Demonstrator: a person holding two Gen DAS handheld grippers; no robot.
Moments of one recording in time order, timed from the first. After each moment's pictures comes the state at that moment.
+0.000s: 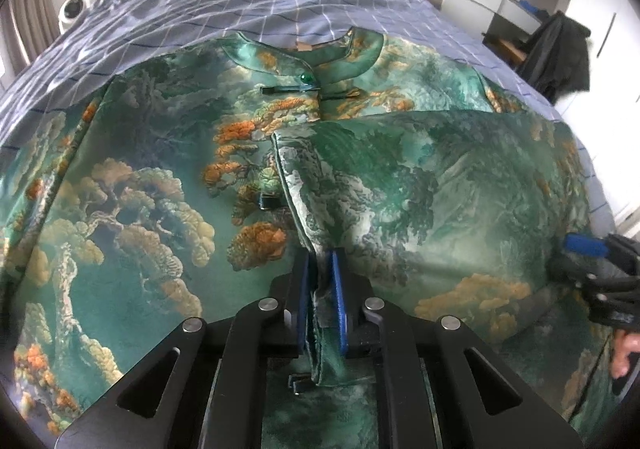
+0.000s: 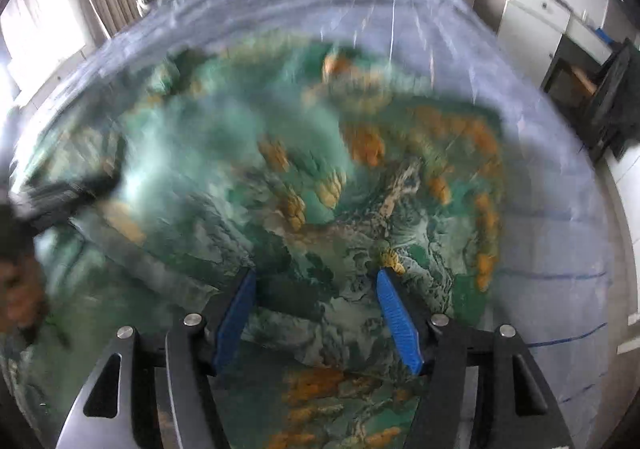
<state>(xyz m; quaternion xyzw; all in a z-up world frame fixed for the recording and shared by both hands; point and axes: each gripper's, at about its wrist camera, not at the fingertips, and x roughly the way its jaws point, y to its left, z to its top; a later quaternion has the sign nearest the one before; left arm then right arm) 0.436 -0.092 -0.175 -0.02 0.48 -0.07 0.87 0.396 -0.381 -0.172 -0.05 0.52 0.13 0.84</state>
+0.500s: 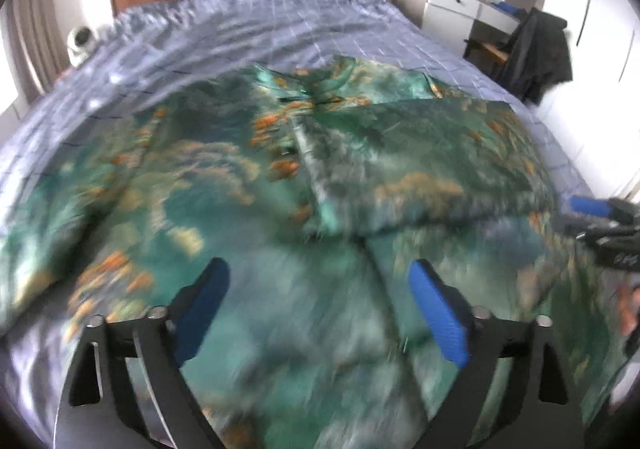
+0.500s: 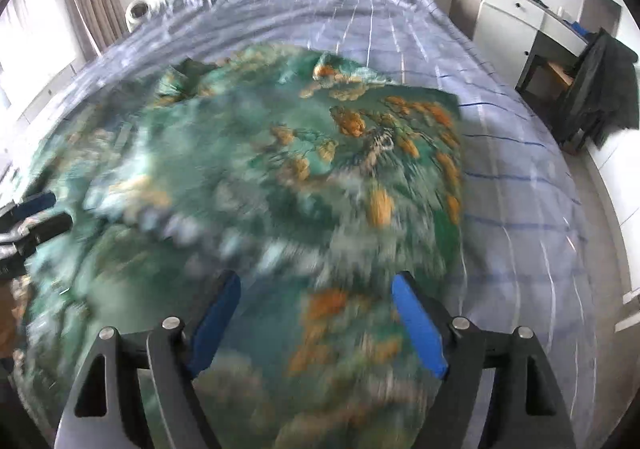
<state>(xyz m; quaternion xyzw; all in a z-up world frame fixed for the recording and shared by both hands) 0.314 -0.072 -0.120 0.01 0.43 -0.06 0.90 0.324 -0.387 -0.131 -0.04 0.48 0.10 0.87</state>
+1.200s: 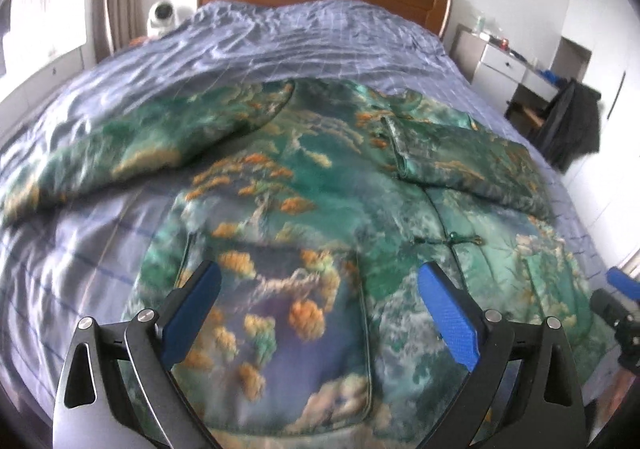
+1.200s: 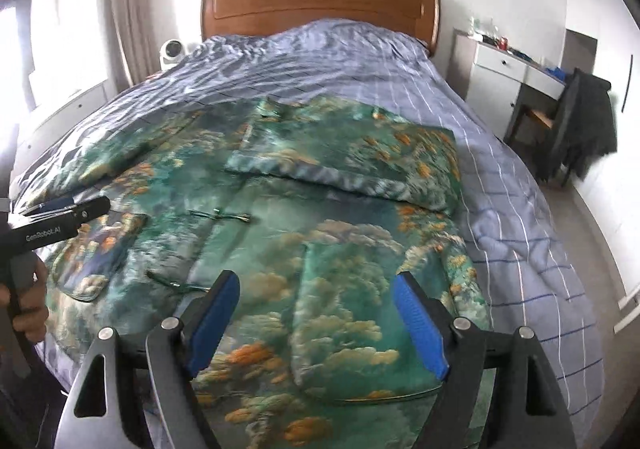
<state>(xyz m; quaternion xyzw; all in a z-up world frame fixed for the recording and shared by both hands) 0.197 0.016 -0.109 -0.09 0.40 0.01 0.91 0.133 -0.318 -0.085 -0.05 0.37 0.11 0.92</state>
